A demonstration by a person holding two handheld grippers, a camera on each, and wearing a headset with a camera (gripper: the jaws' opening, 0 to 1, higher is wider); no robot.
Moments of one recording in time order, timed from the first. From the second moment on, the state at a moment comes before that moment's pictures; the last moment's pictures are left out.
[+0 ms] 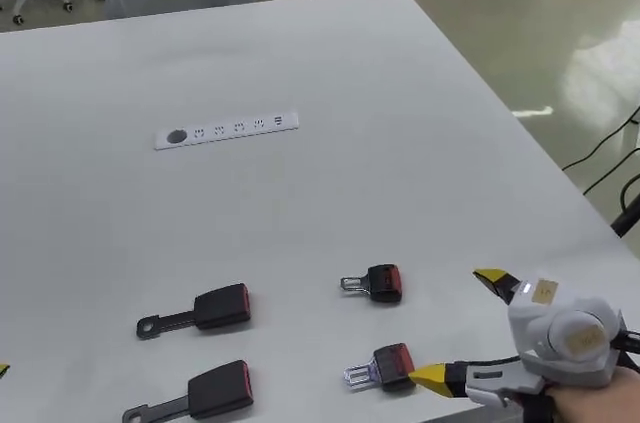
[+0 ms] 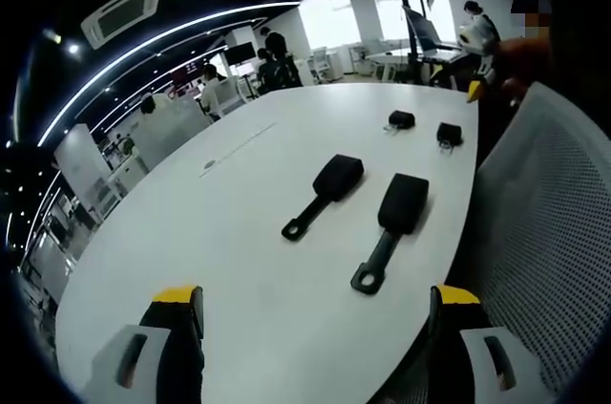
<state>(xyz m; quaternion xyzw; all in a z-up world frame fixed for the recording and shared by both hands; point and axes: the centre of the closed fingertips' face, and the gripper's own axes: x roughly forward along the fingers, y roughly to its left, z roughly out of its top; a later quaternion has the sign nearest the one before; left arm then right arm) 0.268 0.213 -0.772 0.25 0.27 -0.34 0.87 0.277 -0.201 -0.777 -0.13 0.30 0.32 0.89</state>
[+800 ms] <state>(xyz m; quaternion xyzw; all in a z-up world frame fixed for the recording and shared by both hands) 0.264 0.211 -0.775 0.26 0.28 -0.34 0.86 0.273 -0.202 -0.779 -0.11 0.30 0.33 0.89</state>
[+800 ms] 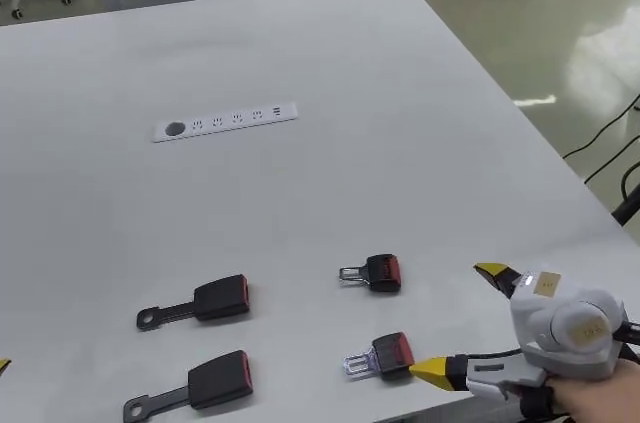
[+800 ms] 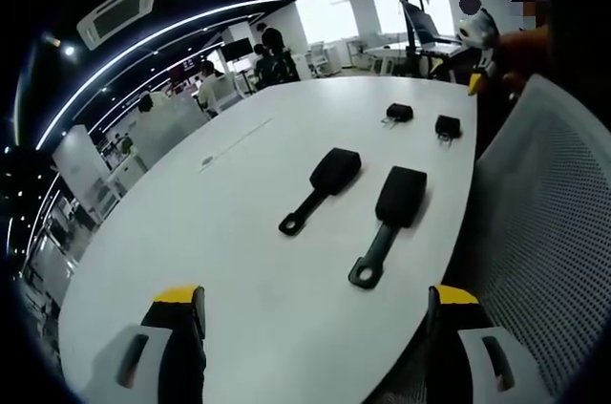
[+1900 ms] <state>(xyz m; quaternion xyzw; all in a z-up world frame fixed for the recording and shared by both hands) 0.262 0.217 -0.784 0.28 0.30 -0.33 0.85 0.268 -0.213 -0.760 -0.10 0.28 0.34 0.89</state>
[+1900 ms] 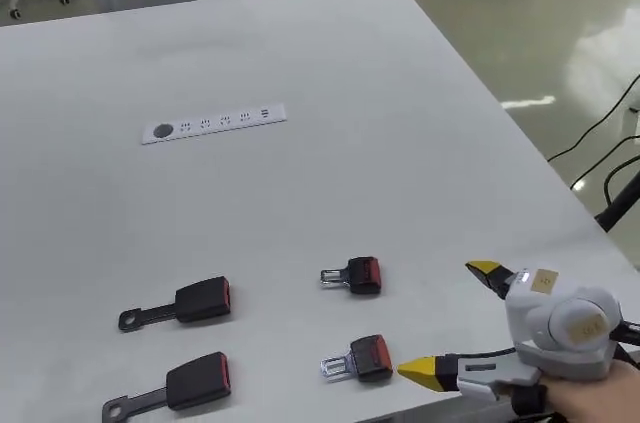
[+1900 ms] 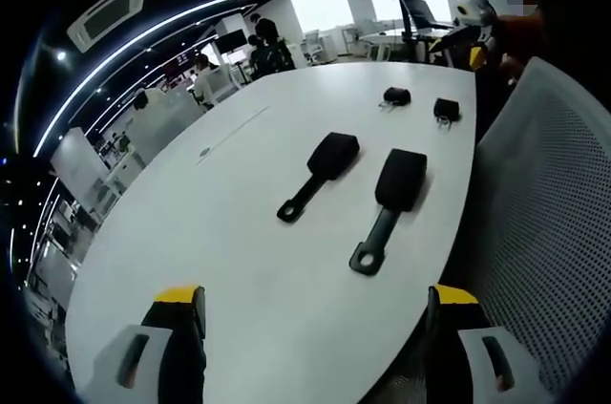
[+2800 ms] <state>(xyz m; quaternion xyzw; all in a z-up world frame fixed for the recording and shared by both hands) 0.274 0.154 -0.789 0.31 0.33 -0.46 0.76 0.255 -0.163 -0.784 -0.24 0.31 0.48 0.79</state>
